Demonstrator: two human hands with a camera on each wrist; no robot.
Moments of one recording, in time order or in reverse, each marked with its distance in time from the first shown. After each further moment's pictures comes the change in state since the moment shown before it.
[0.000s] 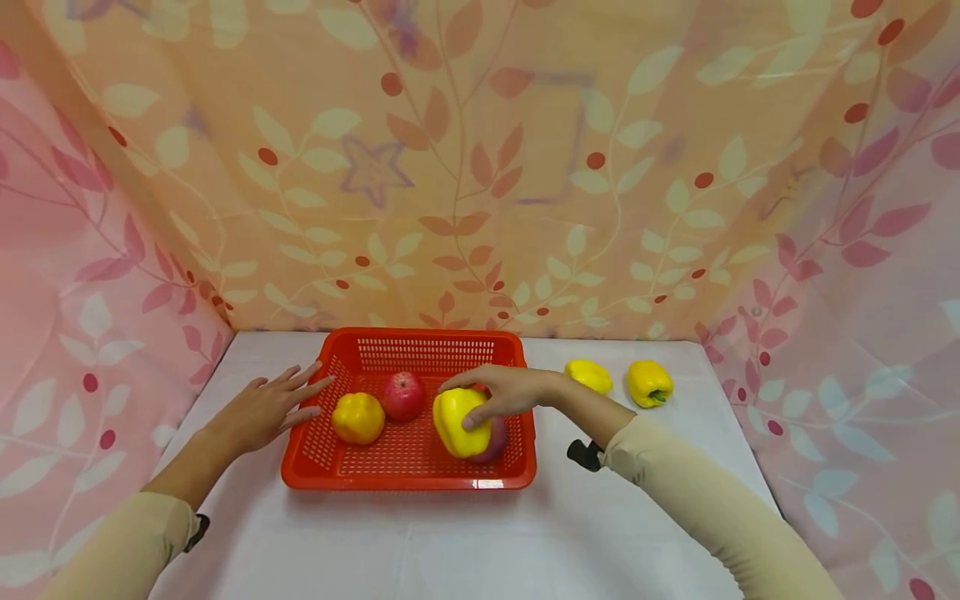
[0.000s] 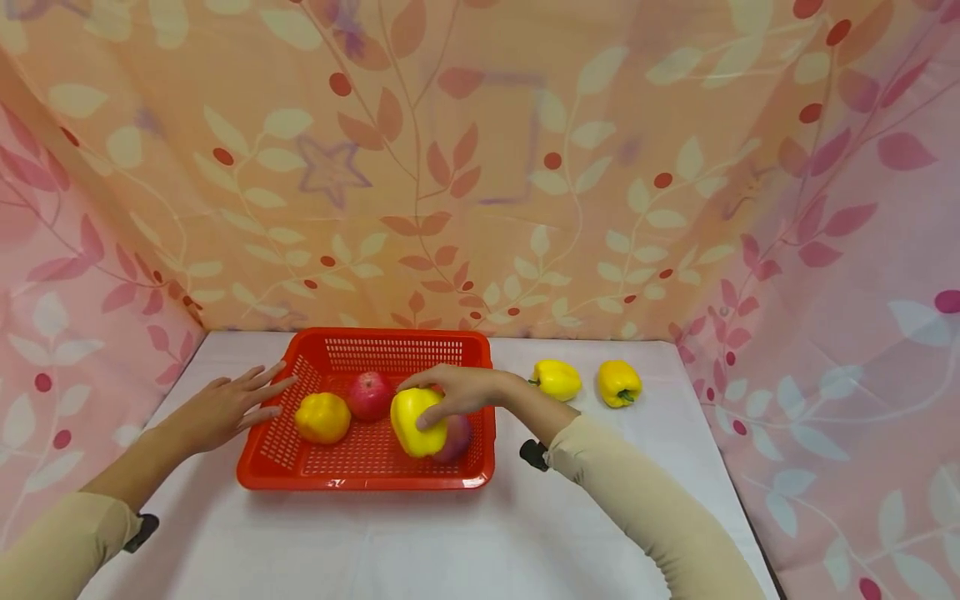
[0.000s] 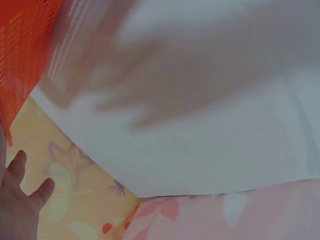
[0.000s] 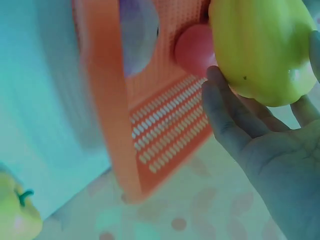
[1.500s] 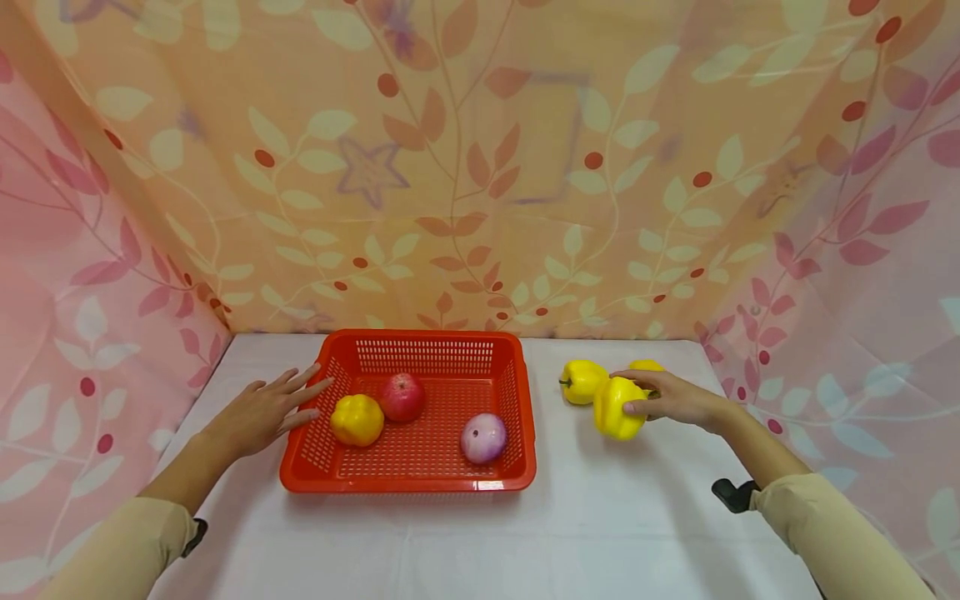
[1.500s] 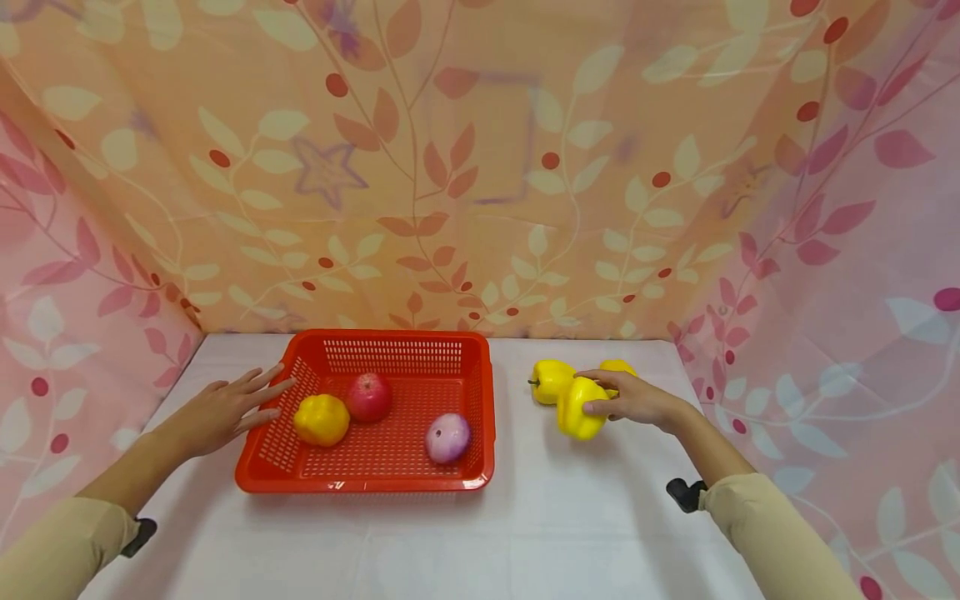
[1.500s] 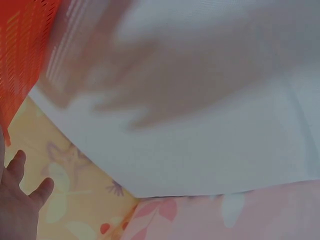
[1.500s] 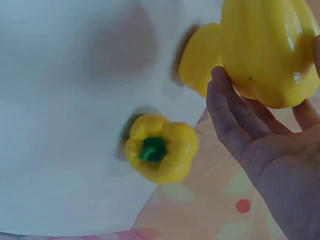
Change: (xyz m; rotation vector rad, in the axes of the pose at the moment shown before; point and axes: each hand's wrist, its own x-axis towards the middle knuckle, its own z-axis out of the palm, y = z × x) left_hand 0.000 0.000 0.000 -0.012 -0.001 -0.003; right_hand -0.187 0.147 -0.022 0.211 0.390 0.411
